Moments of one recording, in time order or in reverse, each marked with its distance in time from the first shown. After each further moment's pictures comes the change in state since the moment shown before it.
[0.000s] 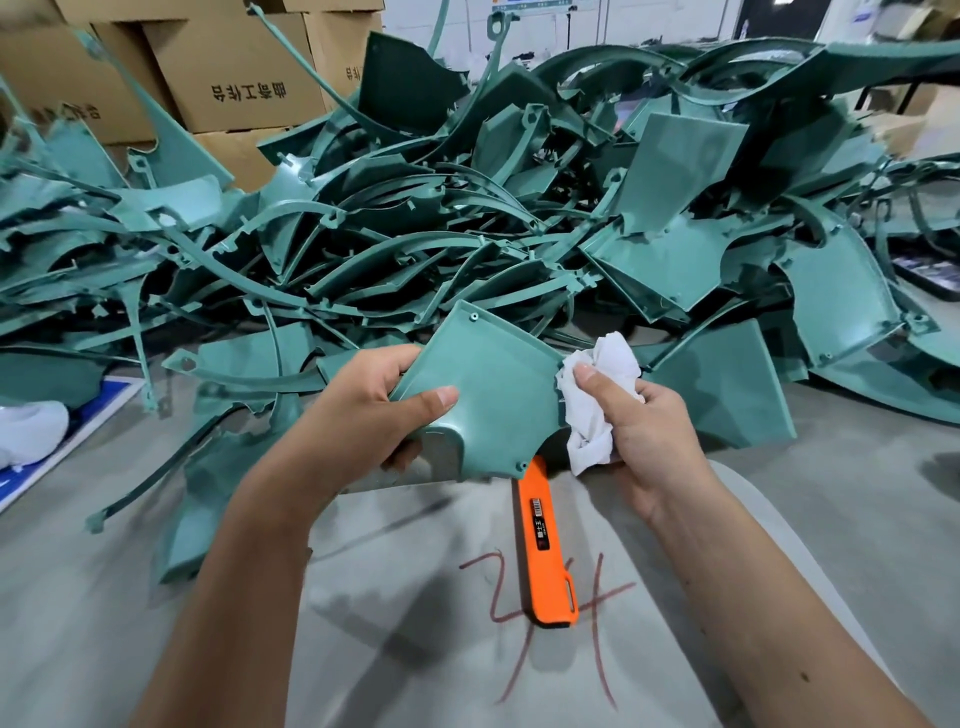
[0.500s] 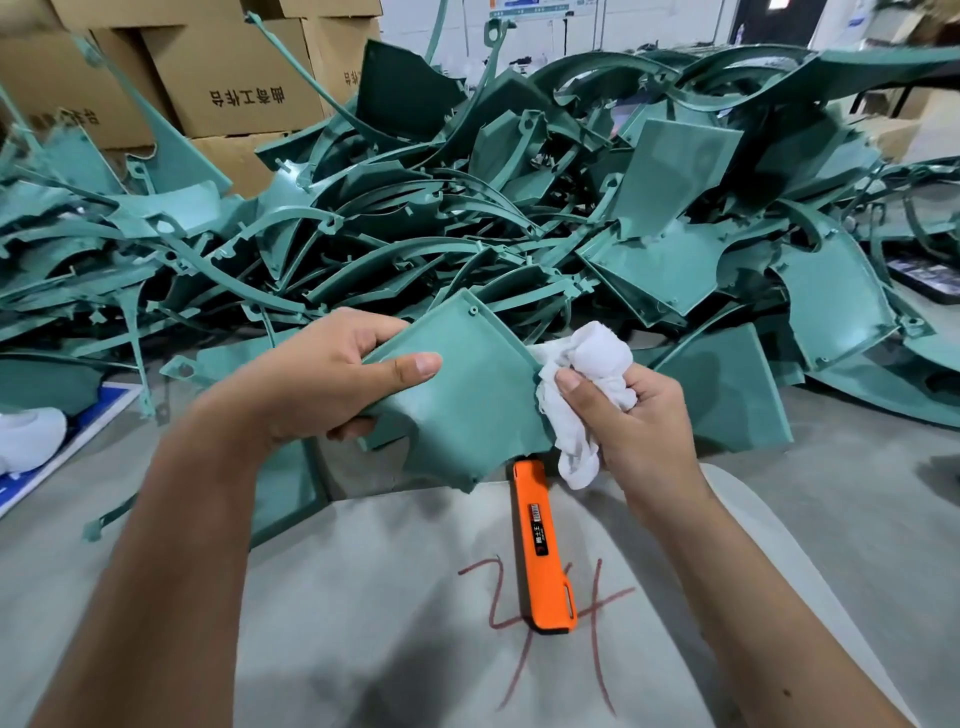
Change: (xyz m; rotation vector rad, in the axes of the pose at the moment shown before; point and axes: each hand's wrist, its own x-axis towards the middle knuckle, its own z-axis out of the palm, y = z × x) left_hand 0.015 0.029 -0.038 0.128 -0.153 -0.035; right_hand 0.001 0.004 -0.006 -0.264 -0.204 -0.448
